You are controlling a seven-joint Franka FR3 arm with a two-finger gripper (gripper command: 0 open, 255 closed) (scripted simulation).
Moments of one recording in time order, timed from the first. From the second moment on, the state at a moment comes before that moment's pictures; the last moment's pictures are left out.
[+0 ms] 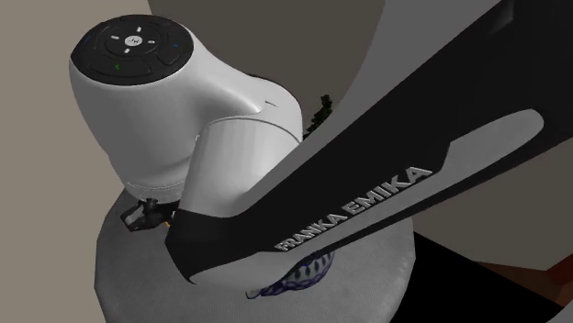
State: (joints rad) arm -0.18 -0.02 0.41 -2.45 -0.46 2.80 0.77
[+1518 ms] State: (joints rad) arm -0.11 -0.22 0.37 -2.33 -0.15 2.51 0.50
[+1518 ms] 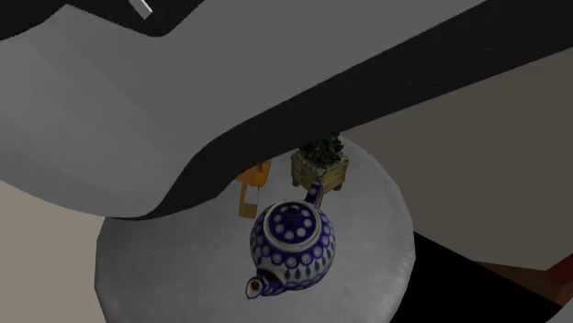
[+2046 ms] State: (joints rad) arm -0.10 -0.26 0.35 -2.26 -0.12 2.41 0.46
